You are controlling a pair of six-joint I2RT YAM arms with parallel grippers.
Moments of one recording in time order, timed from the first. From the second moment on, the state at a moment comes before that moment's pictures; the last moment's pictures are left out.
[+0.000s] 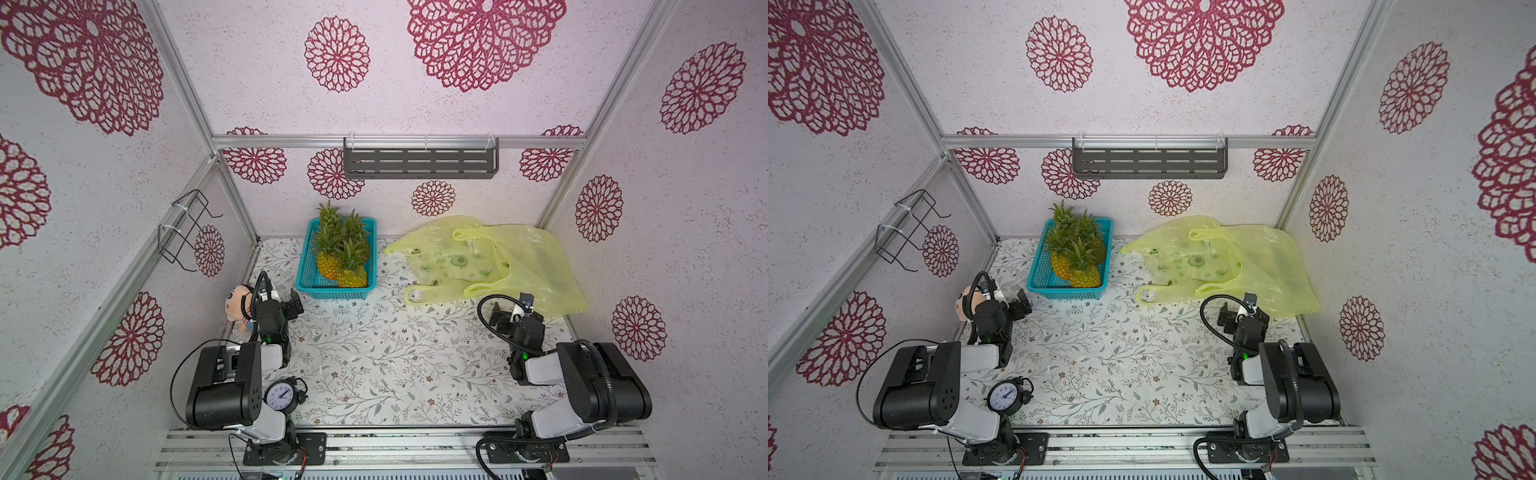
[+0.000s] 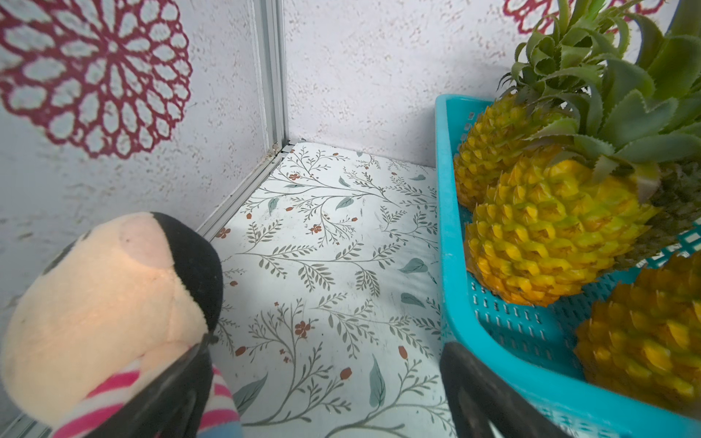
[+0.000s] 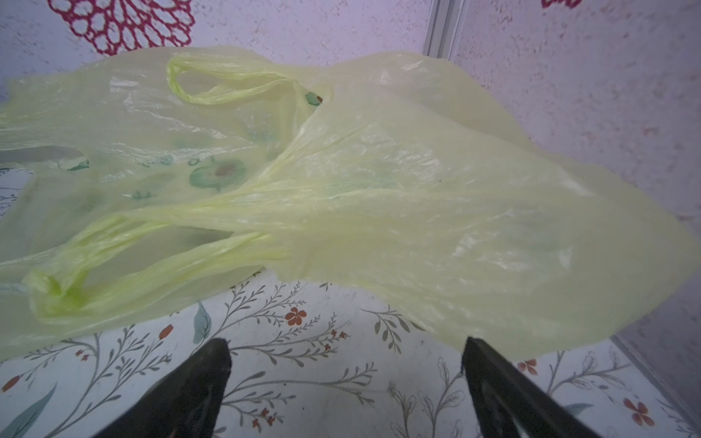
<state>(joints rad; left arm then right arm) 0.12 1.52 0.42 0.80 -0.20 -0.09 0.03 1.48 0.23 1.00 0.22 0.04</state>
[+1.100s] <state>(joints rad) 0.12 1.11 0.88 -0.21 0.03 -0.46 0.37 2.01 1.46 -0.28 -0.03 0.45</state>
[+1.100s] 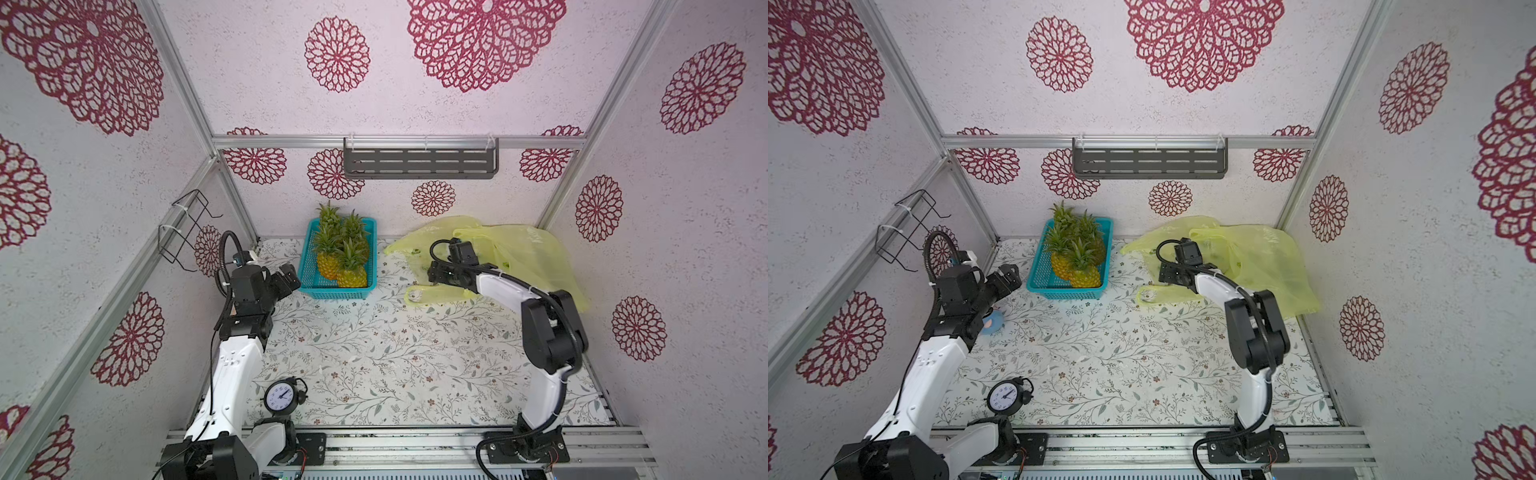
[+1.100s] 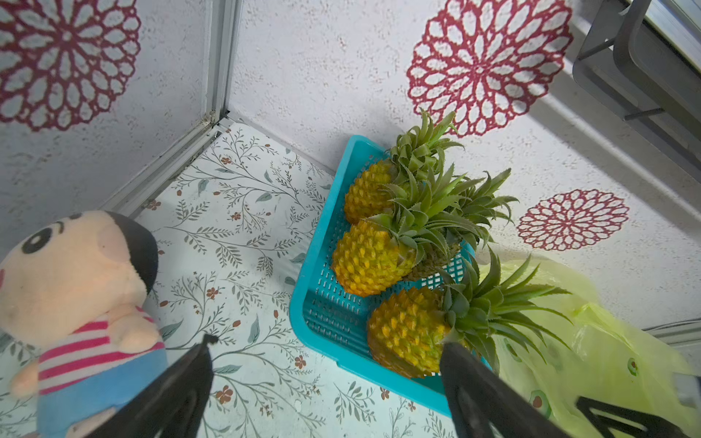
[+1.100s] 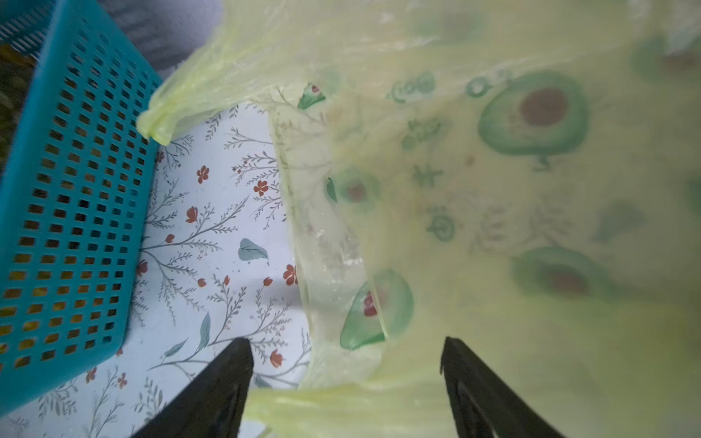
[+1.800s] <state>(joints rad) 0.12 1.14 0.88 -0.23 0.05 -0.45 0.47 1.86 1.13 -0.32 -0.06 0.56</state>
